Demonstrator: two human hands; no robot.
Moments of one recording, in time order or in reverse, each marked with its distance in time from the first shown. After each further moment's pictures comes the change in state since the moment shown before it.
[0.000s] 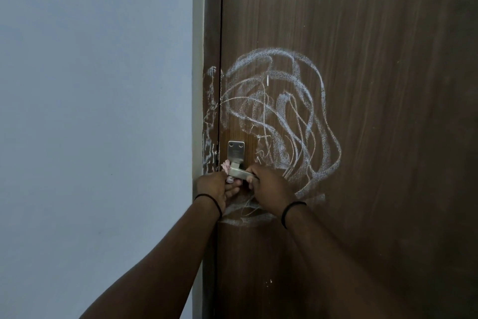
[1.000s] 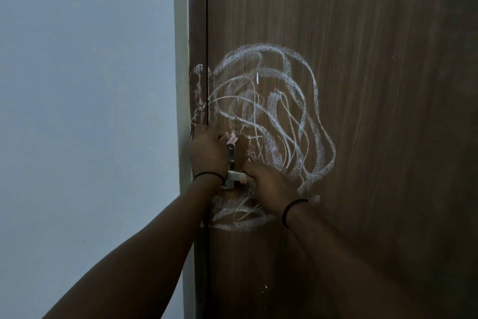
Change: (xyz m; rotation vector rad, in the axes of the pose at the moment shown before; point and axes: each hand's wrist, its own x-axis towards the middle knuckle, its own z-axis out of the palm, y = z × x) left_hand -0.007 0.049 0.039 0.947 0.364 1.026; right_hand 0.002 0.011 -0.019 -0.176 0.025 -0.164
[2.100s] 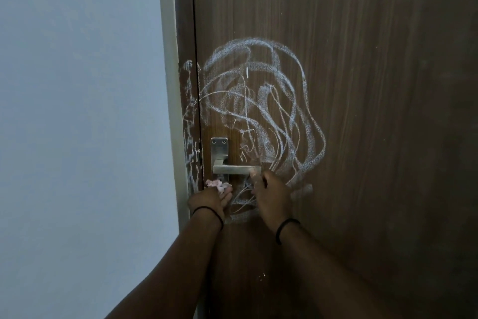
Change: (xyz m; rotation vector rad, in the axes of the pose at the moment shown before) left_hand -0.074 -0.049 0.037 -1.067 -0.287 -1.228; right_hand -0.037 -0.001 0.042 0.514 0.355 0.467
